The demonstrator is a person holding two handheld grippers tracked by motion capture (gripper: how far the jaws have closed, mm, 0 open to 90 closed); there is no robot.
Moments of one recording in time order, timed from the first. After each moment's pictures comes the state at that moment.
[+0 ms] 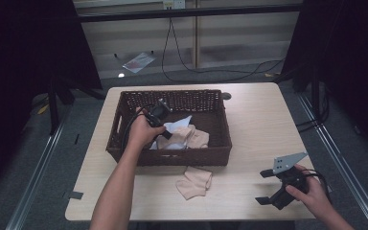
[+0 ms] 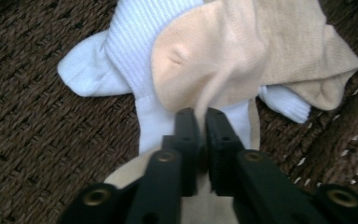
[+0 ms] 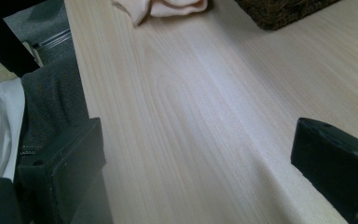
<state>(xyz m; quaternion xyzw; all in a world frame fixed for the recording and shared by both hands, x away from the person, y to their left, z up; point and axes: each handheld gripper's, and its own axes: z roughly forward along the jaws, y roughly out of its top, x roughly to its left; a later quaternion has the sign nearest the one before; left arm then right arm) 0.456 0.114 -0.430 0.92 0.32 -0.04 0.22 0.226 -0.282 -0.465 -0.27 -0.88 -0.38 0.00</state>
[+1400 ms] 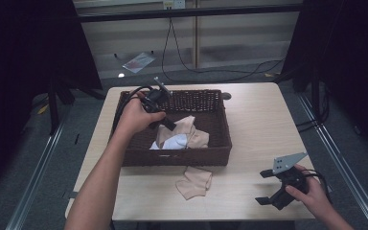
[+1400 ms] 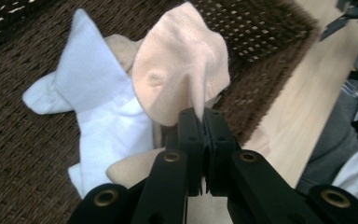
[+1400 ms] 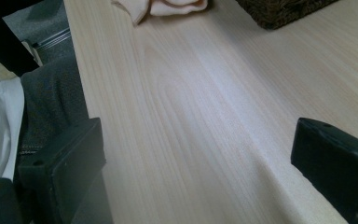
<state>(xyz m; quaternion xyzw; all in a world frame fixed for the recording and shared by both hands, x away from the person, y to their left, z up) 0.425 0.107 -0.330 0.92 0.29 -0.09 0.26 0.226 -0.282 -0.465 -0.27 -0.88 -0.38 0.00</state>
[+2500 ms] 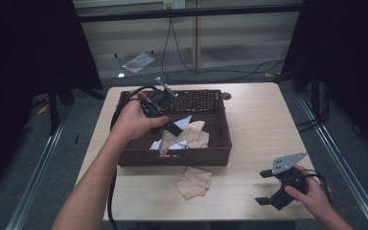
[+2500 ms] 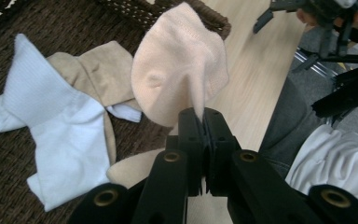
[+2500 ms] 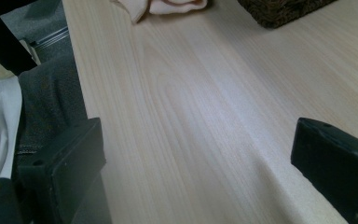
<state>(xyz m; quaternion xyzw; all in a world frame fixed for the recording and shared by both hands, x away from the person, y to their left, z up) 0.380 0.096 -0.292 0.93 0.21 -0.10 0.27 0.226 -0.281 -0.466 -0.27 -0.89 -0.38 0.00</state>
